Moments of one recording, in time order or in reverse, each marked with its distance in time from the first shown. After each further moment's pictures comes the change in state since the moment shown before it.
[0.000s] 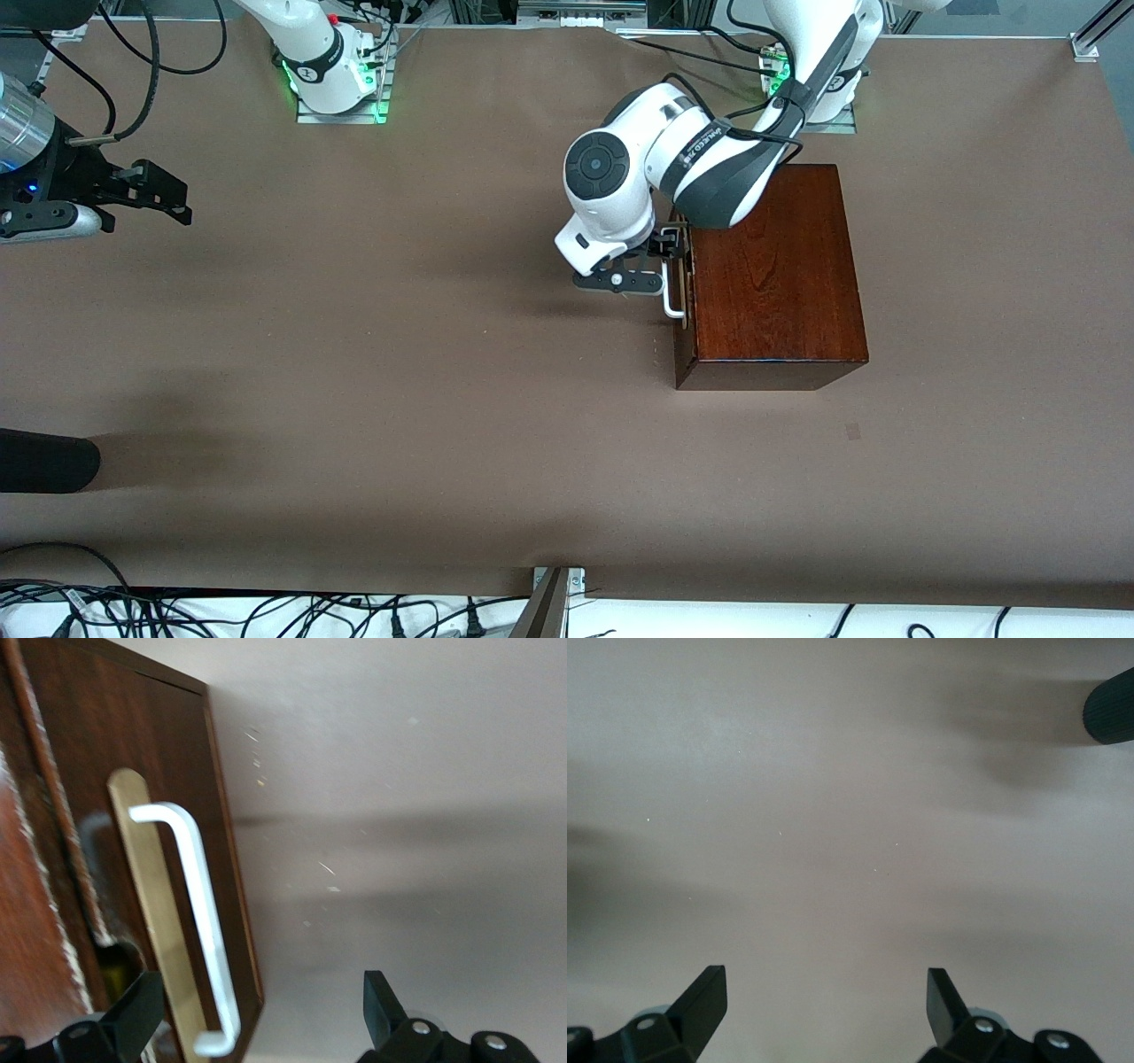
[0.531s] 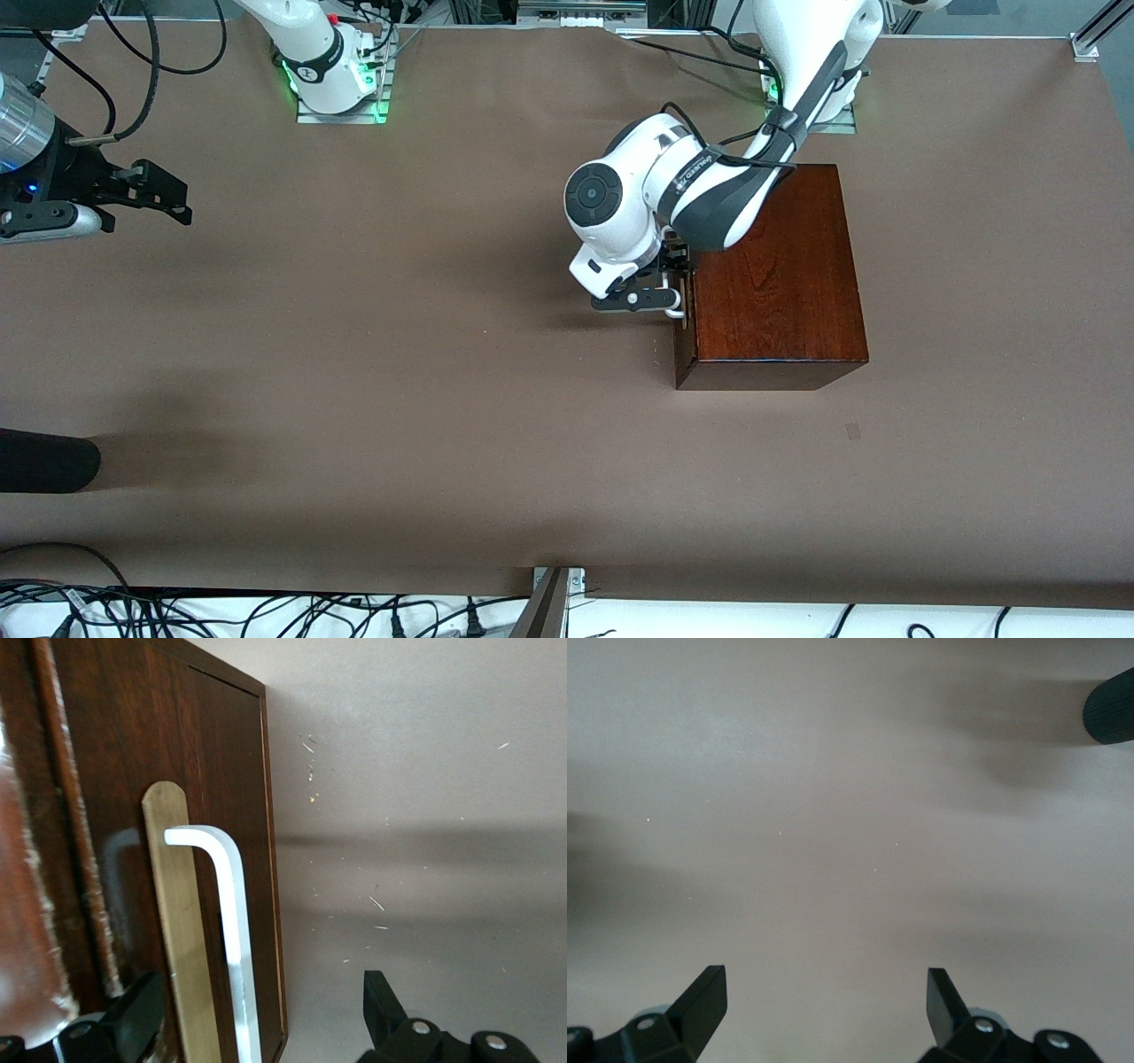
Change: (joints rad) left arm 0.004 0.042 0.003 -0.040 0.082 0.026 -0.110; right arm 0.000 0.000 0.000 0.000 0.000 0.000 0.000
